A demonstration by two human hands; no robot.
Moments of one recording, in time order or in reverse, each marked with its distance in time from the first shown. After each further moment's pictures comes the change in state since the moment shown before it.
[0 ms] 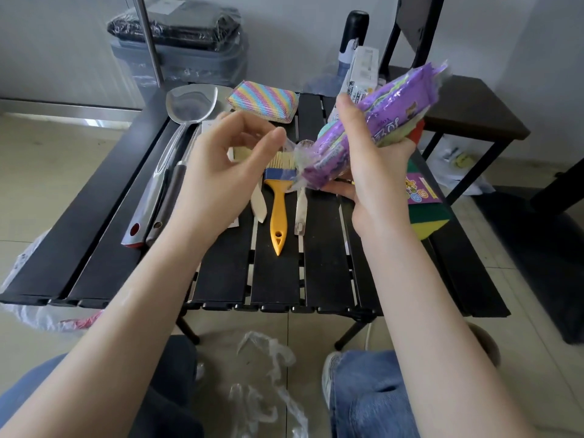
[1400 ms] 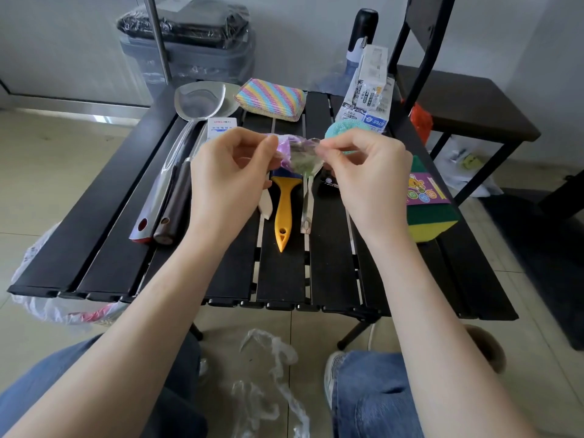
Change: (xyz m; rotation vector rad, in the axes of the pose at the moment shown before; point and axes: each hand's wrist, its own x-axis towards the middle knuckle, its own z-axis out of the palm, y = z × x) left_hand -0.003 -0.017 0.008 -0.040 0.202 -0.216; right_hand 0.003 0.019 -0.011 -0.697 -0.147 -0.700
